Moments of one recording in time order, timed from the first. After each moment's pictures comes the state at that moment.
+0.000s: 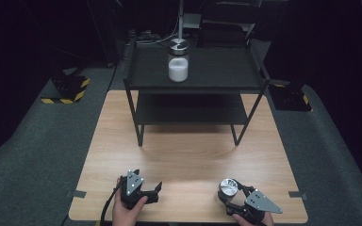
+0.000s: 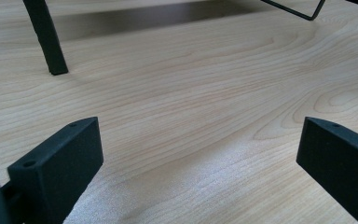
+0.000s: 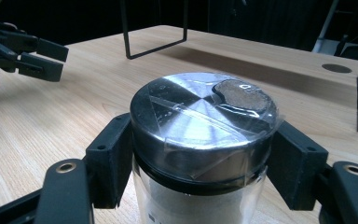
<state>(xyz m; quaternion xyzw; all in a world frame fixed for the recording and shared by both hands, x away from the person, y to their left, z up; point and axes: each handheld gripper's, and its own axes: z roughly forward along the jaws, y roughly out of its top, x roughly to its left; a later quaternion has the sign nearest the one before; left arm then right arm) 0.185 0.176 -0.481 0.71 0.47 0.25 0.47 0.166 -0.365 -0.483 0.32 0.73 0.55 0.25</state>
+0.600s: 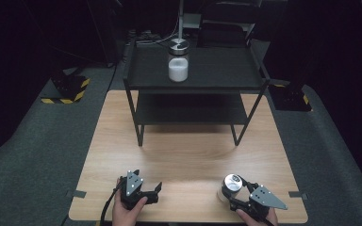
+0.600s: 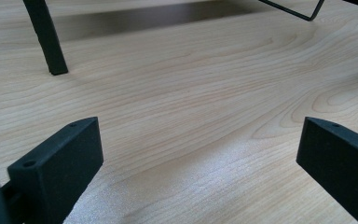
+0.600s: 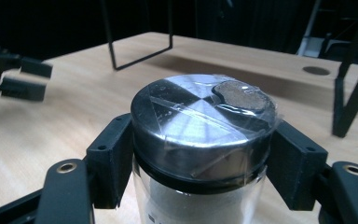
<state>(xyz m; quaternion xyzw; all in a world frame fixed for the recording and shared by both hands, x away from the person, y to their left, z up) 0.183 0.176 -0.481 0.71 0.47 0.25 0.47 0.171 -0.368 -0.466 0.35 0.71 0.55 0.26</state>
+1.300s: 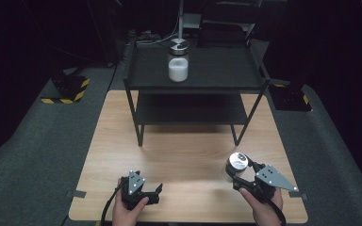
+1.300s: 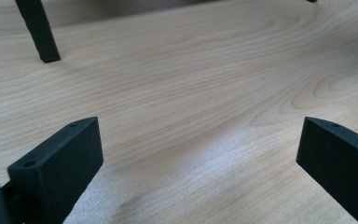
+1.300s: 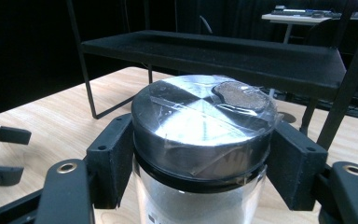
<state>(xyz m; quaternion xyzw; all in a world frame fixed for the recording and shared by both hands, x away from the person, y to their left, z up) 0.188 0.172 -0.474 0.73 0.47 0.24 0.44 0.191 -0.353 -0.403 0.36 0.69 0.55 0.30</state>
